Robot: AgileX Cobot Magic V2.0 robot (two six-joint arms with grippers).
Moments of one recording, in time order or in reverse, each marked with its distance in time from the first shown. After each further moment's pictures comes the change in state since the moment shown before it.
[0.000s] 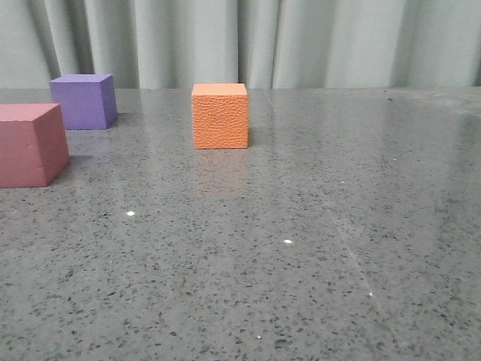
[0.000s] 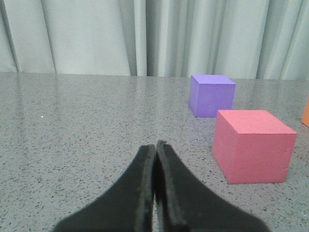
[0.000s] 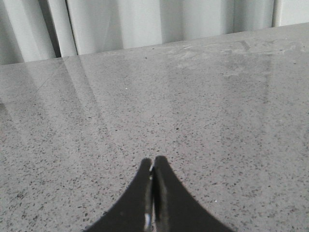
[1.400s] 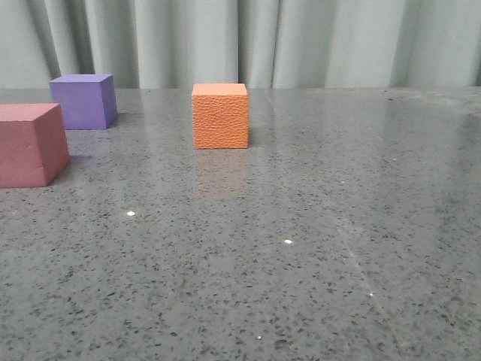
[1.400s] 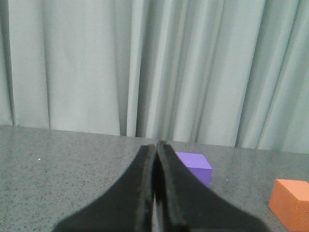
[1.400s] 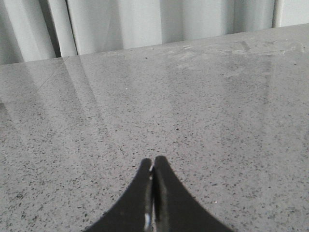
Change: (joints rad) left arm 0.000 0.118 -0.387 -0.091 0.156 0.000; right arm 0.000 0.000 0.000 0.000 -0.002 -0.004
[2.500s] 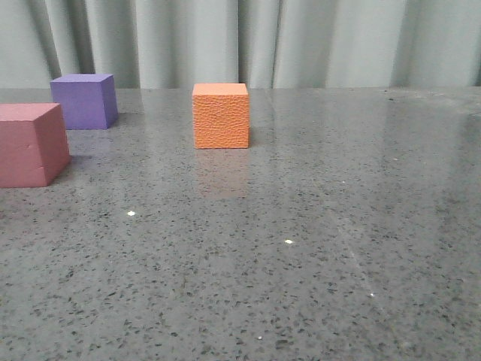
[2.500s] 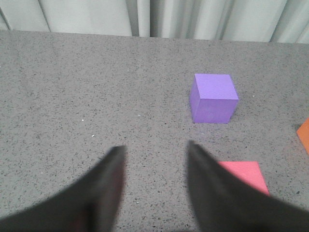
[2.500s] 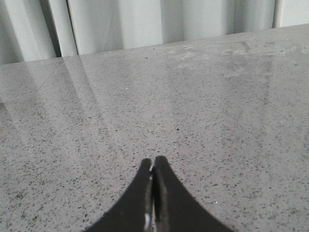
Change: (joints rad) left arm 0.000 0.621 -0.491 -0.013 0.424 0.071; right arm 0.000 0.000 0.000 0.000 0.000 -0.002
